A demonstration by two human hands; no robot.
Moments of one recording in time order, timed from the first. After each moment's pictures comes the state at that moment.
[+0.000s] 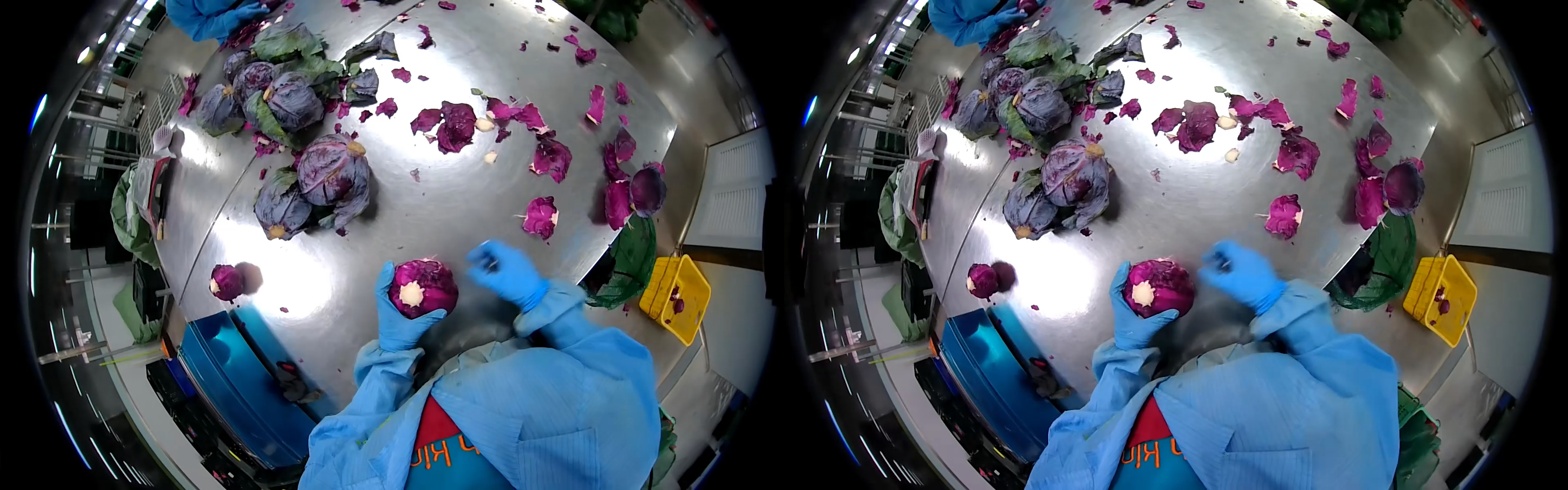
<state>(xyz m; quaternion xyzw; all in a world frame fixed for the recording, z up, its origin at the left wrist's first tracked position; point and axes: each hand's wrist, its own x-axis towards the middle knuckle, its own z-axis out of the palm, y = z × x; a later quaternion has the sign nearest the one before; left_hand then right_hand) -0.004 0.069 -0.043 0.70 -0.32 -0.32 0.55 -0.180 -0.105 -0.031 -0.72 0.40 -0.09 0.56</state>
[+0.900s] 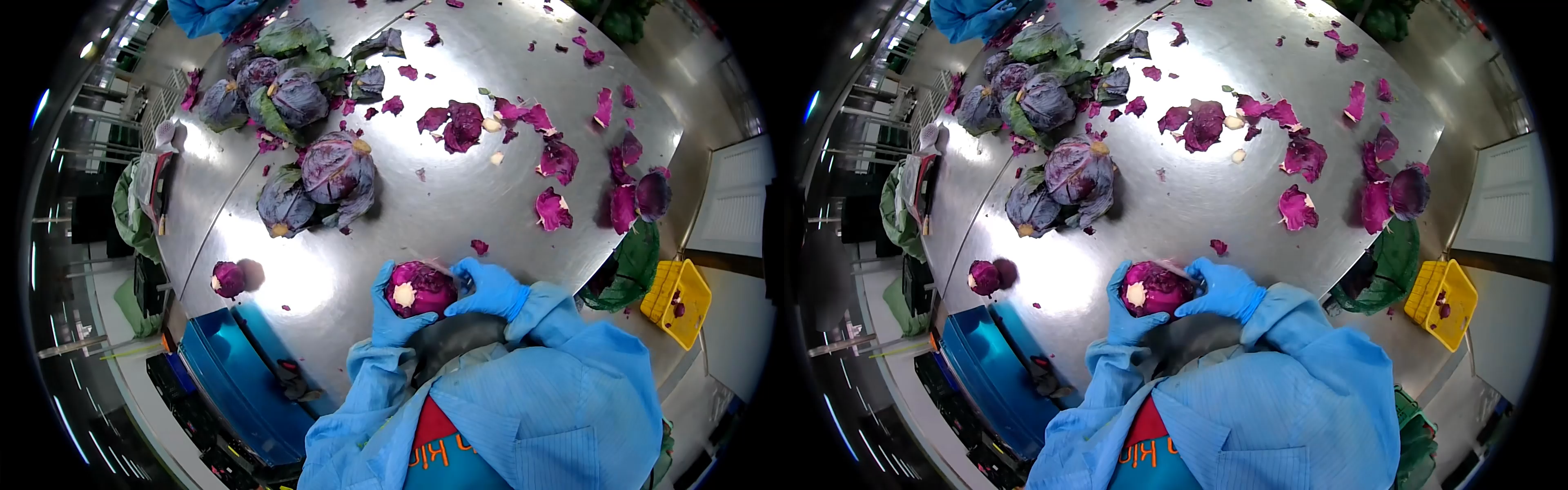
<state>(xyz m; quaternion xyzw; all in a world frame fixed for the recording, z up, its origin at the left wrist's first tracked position) 0.019 0.074 -0.053 0.66 -0.32 -0.37 0.57 -0.152 -0.092 -0.024 -0.74 0.33 0.04 0.59</state>
